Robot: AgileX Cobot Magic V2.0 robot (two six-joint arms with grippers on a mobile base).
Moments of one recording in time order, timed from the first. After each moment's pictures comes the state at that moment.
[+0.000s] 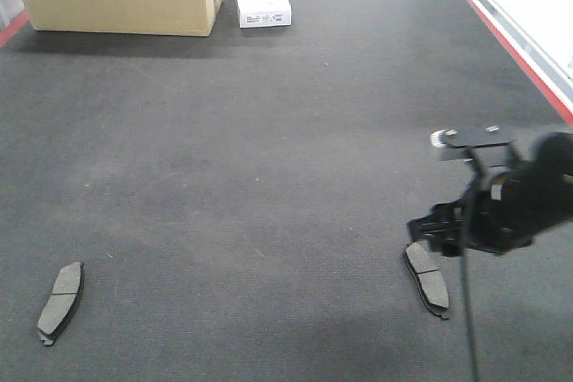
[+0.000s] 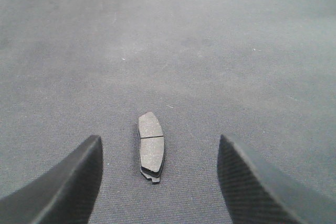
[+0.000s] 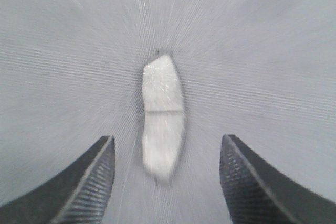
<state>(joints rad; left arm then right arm) -0.05 0.16 -0.37 -0.07 0.68 0.04 0.23 1.42 -0.94 -0.04 0.70 0.10</state>
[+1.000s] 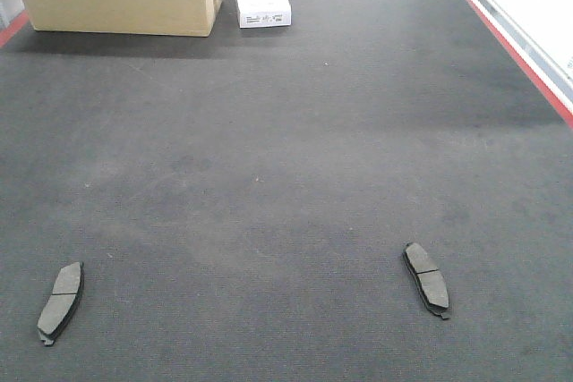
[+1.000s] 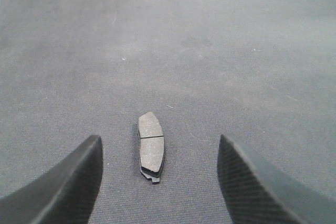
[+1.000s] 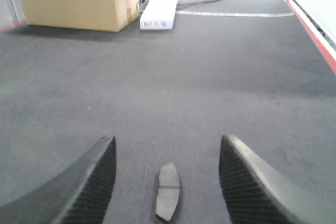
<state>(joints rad) -0.05 0.16 -0.37 -0.07 0.68 0.04 0.23 0.21 -0.41 -0.04 0.46 0.05</state>
